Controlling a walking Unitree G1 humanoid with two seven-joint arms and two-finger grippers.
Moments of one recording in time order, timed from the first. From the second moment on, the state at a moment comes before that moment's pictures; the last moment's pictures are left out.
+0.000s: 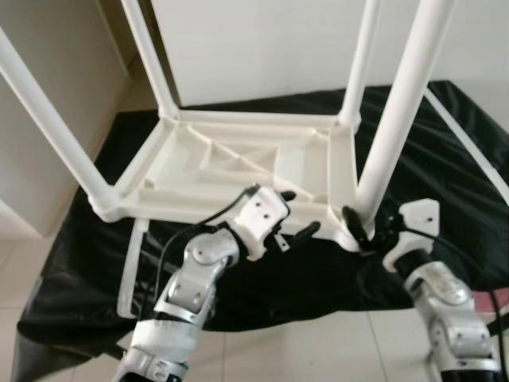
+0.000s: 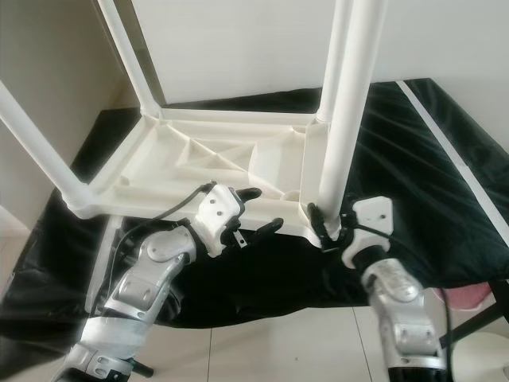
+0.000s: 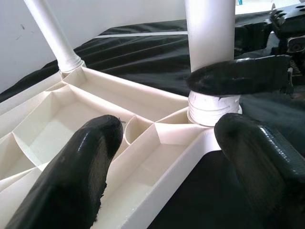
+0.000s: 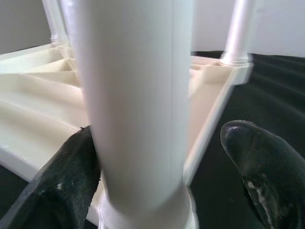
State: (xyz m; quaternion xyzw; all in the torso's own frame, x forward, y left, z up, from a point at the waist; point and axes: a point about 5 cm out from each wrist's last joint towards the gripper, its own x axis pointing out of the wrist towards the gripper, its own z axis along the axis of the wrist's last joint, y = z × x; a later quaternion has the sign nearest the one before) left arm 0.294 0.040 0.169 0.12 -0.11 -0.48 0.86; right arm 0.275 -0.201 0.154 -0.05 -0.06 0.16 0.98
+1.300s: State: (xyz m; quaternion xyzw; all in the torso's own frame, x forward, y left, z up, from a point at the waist) left arm 0.287 0.031 0.170 0.10 -0.10 -0.49 0.86; right arm 0.296 -0.177 0.146 -0.02 -0.05 0.12 0.99
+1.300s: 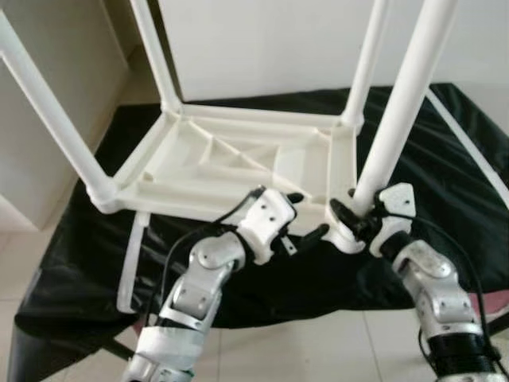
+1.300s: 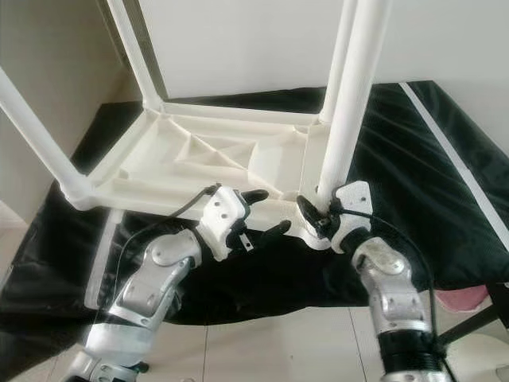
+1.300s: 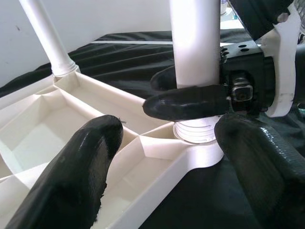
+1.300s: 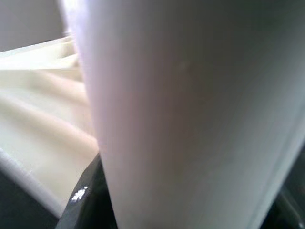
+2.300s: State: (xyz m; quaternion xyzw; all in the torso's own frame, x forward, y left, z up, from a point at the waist) left arm 0.290 0.028 0.171 0.06 -0.06 -0.49 0.87; right arm 0.288 -0.150 0.147 0.03 -0.04 -0.11 0.99
